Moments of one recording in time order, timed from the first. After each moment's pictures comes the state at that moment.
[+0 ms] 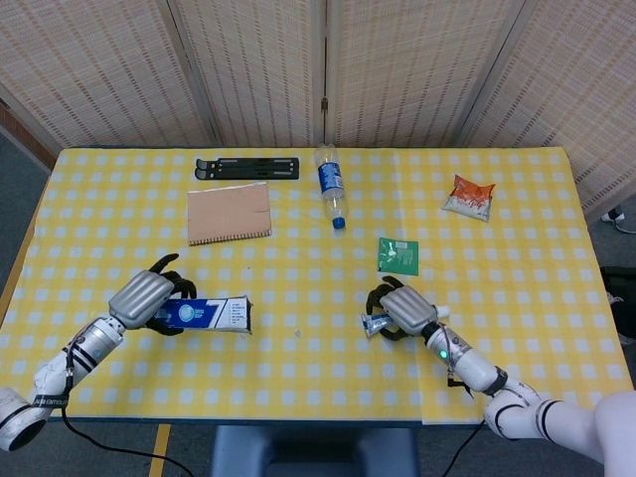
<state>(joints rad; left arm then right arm) -0.69 -1.20 0.05 -1.36 1.62 1.02 -0.34 0.69 -1.58 0.03 -1.18 -1.54 0.82 0.18</state>
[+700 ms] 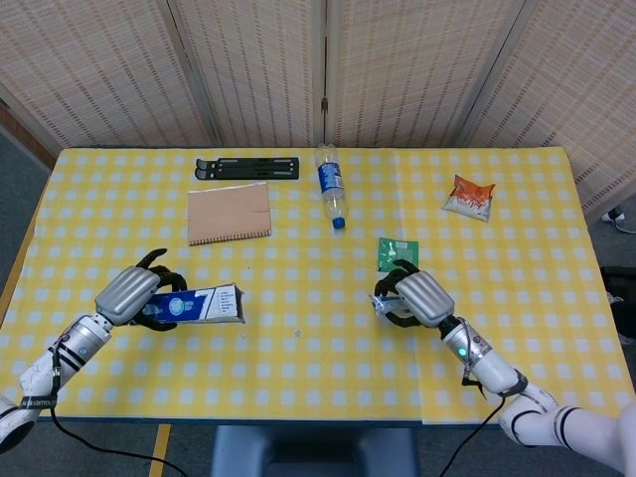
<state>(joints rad) -0.67 -1.15 0.04 -1.39 1.61 1.04 -0.45 0.63 -1.48 0.04 -1.25 -1.58 1.08 0.26</state>
